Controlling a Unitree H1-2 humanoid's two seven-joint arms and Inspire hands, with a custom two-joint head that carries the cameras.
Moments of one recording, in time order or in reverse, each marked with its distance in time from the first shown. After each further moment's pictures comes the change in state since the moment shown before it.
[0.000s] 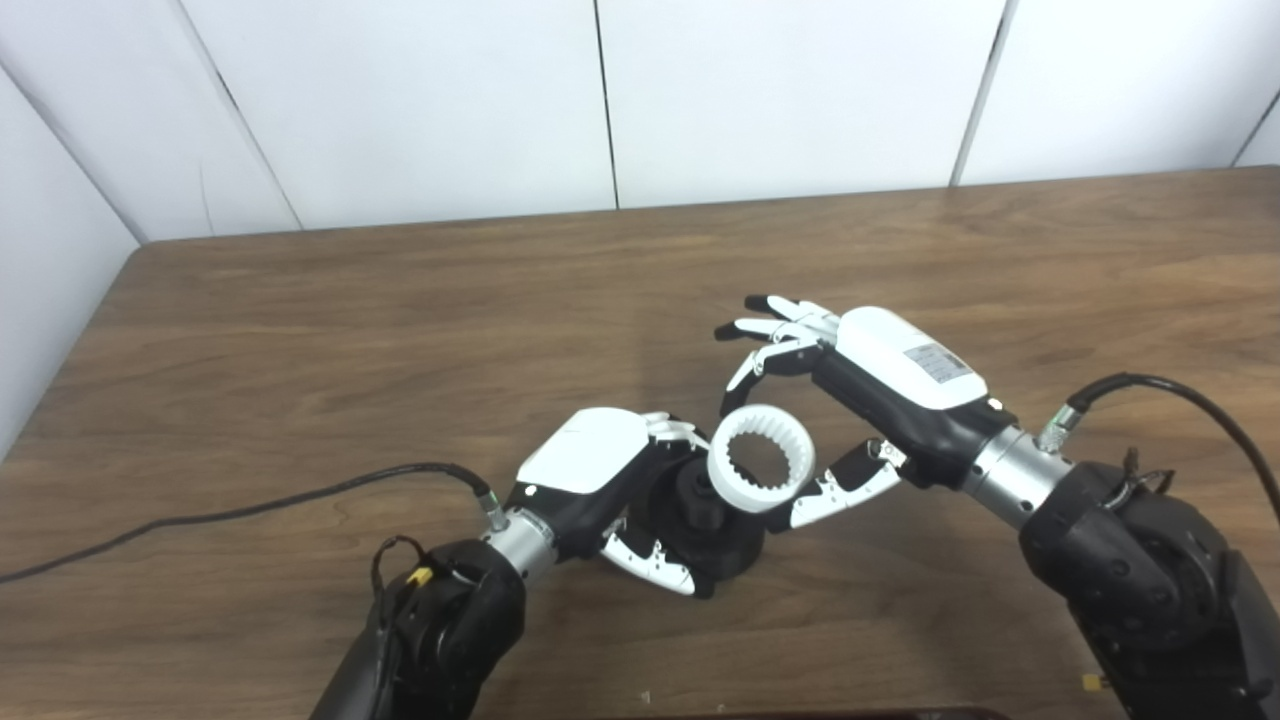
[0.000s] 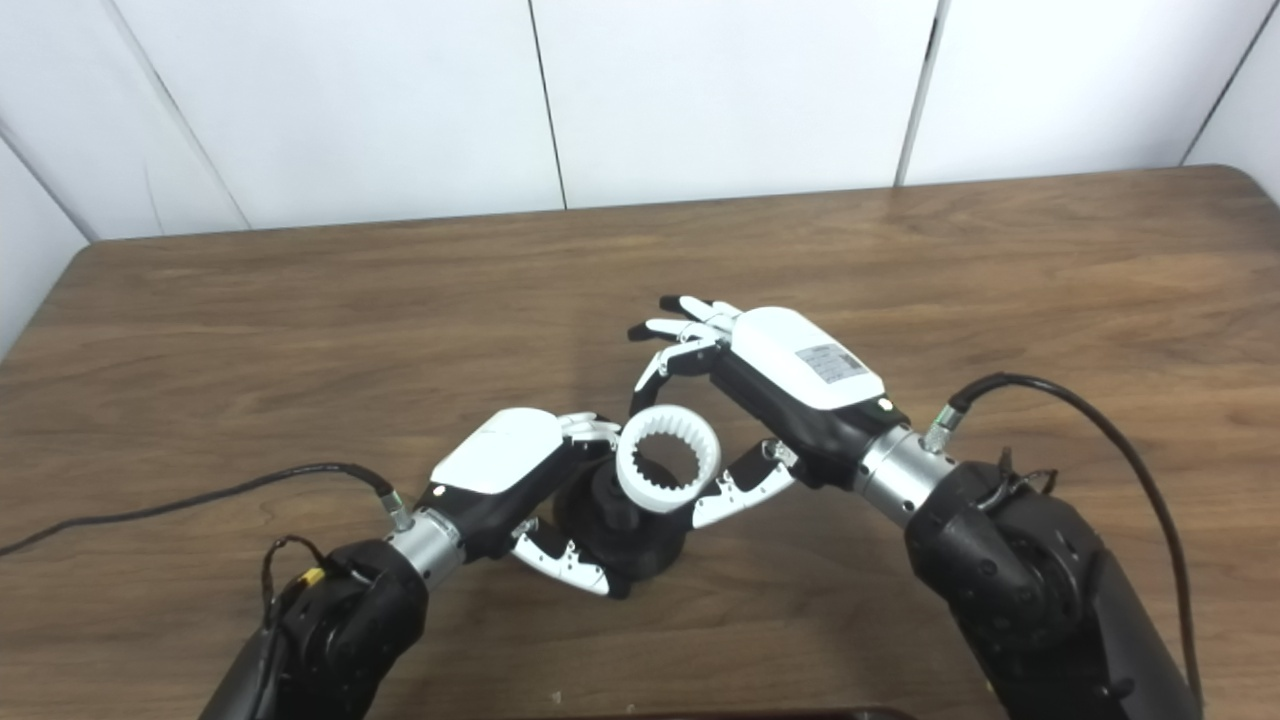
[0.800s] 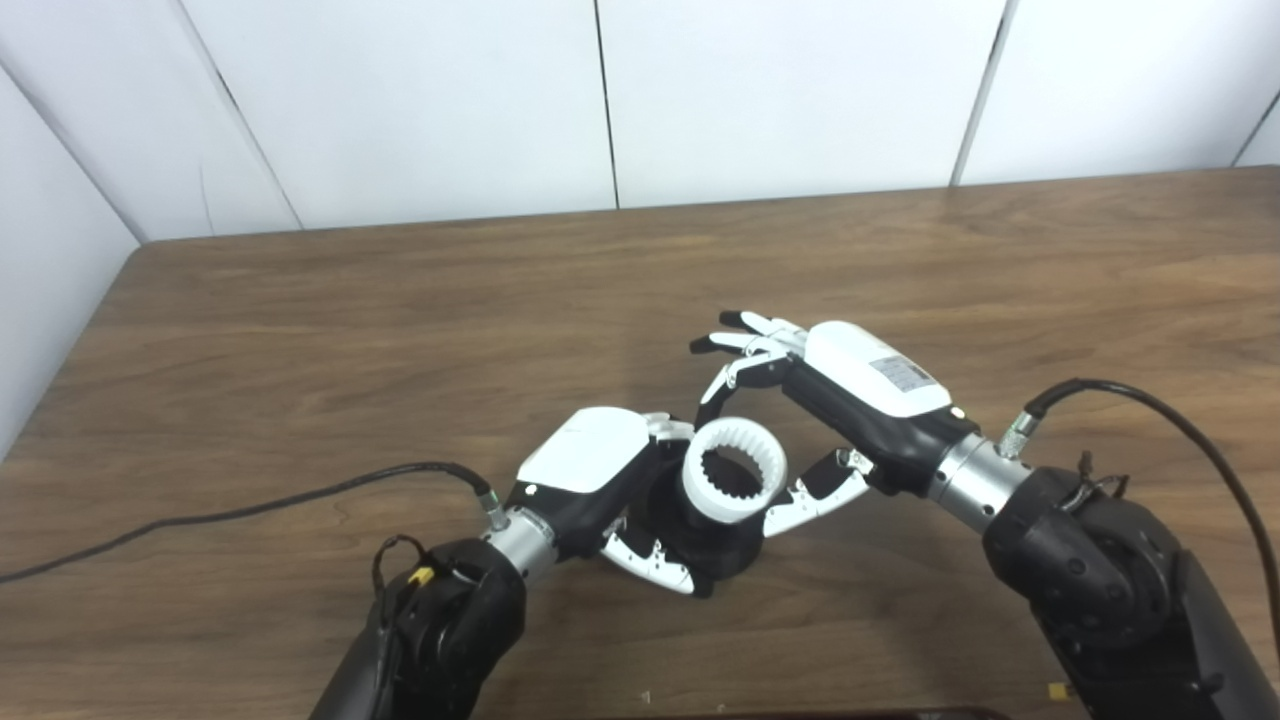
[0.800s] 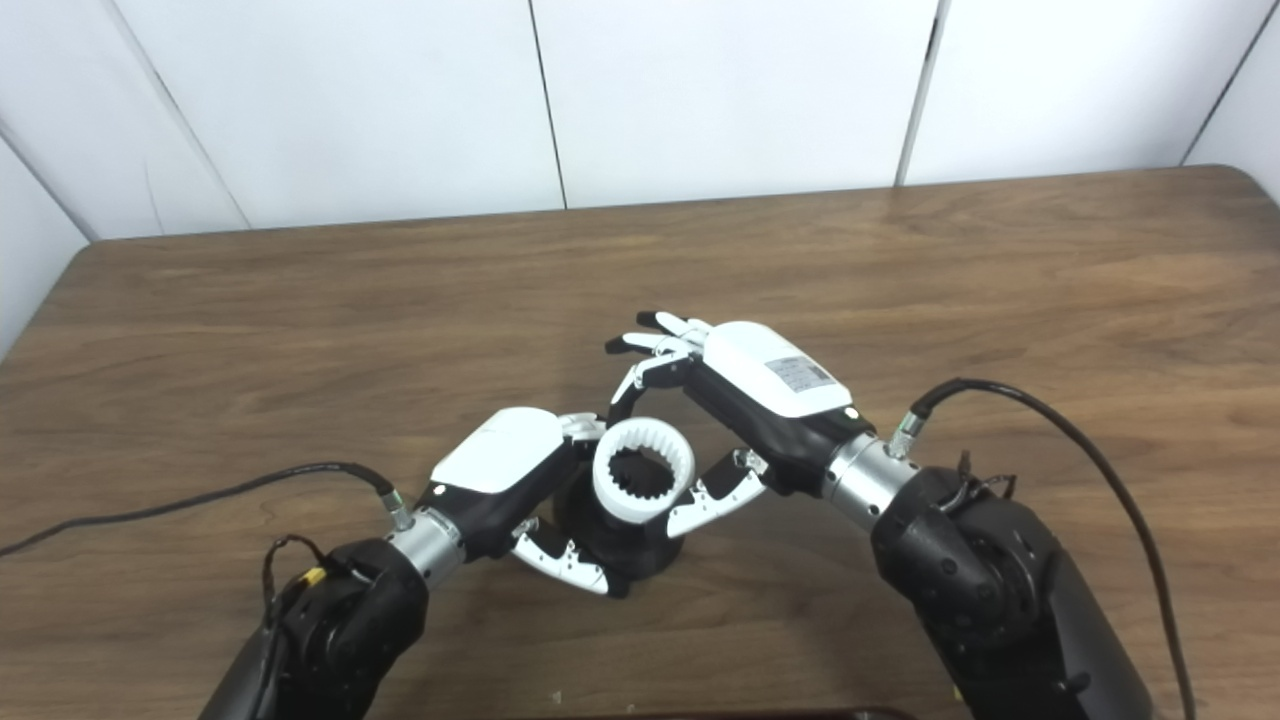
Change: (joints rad) left arm -0.002 0.000 -0.002 -0.002 0.004 0.002 -0.004; right arm -0.001 0.046 0.023 0.052 -0.016 -0.009 0.001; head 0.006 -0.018
